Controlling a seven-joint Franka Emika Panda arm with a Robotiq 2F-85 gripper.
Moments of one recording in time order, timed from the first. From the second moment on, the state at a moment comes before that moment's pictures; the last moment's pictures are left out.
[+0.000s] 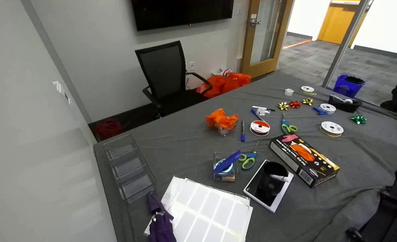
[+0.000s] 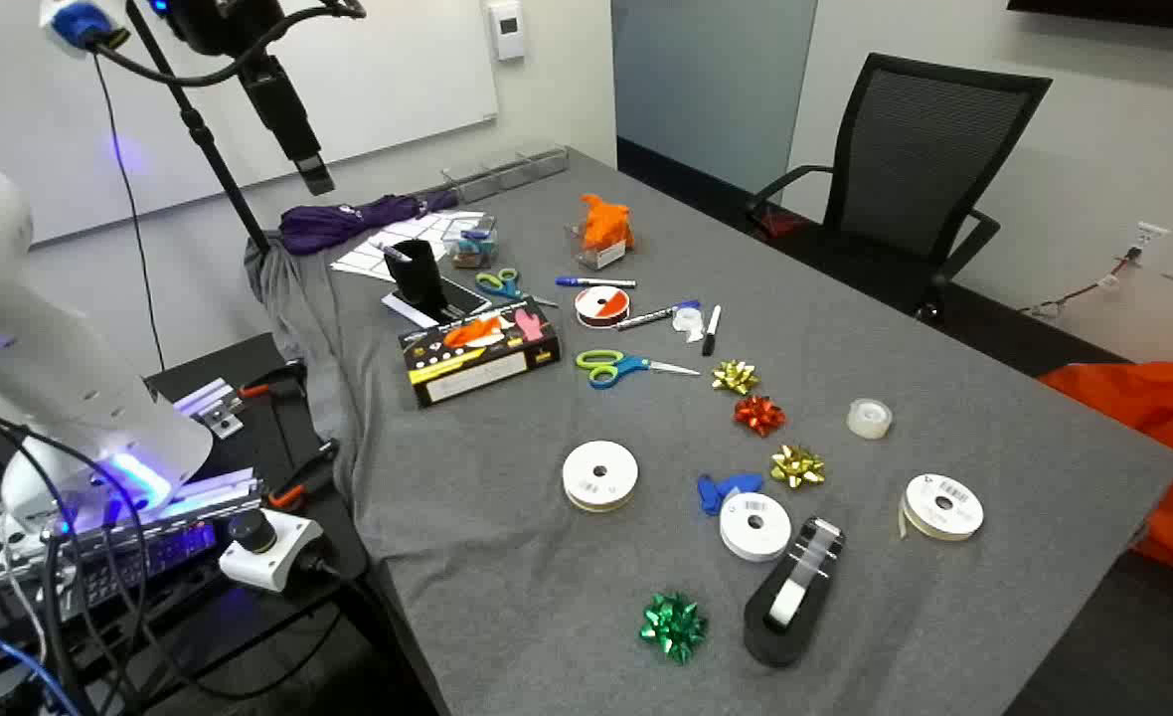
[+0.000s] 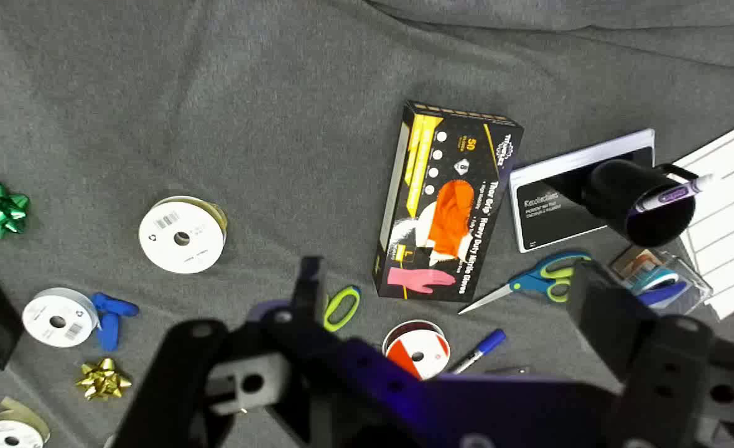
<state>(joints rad) -0.12 -0.73 -0.33 -2.48 -0.09 1.84 -0.33</state>
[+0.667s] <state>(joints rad) -0.12 -0.73 -0.32 -2.48 -0.08 1.85 -0.30</state>
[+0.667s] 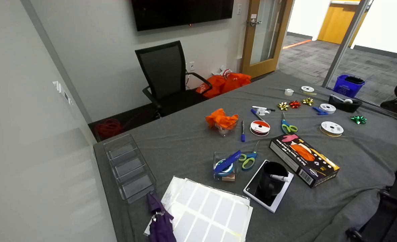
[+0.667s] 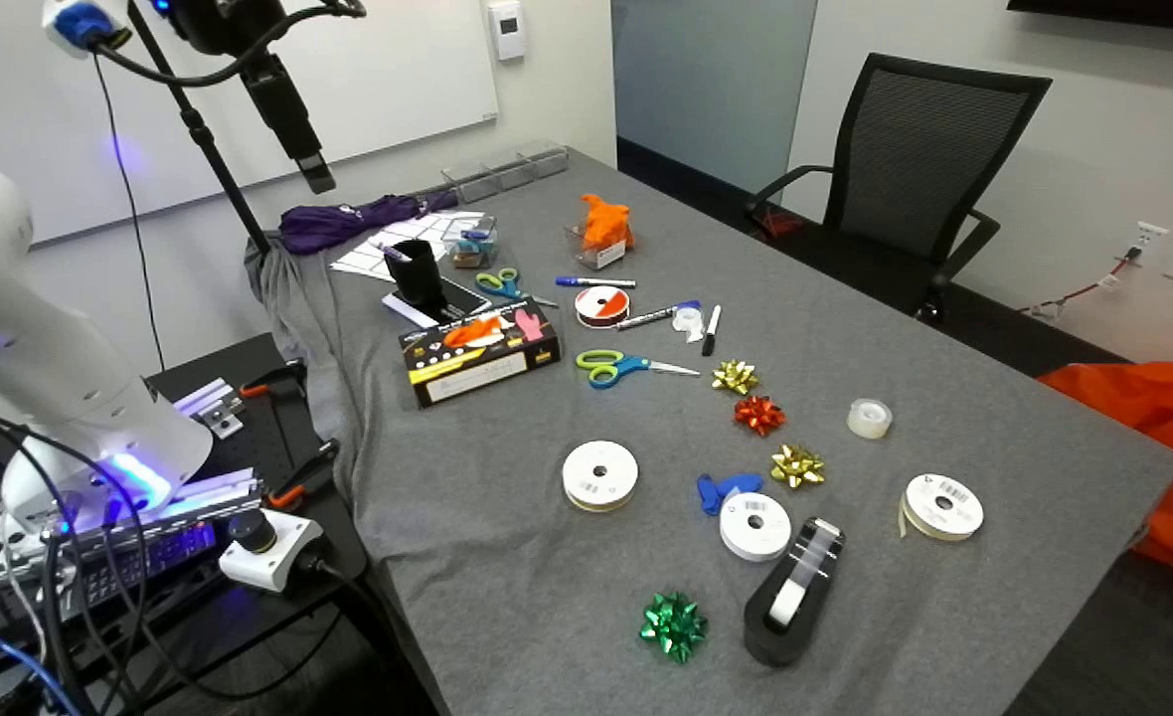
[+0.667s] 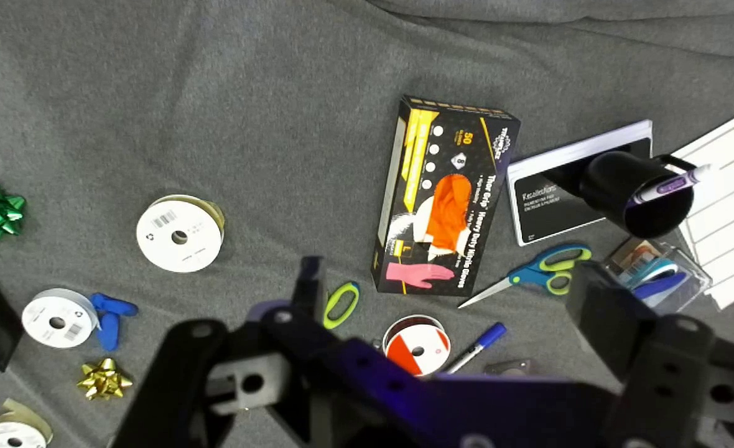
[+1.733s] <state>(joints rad) -0.08 -0.52 0.07 -2.55 0.15 2.02 0.47</state>
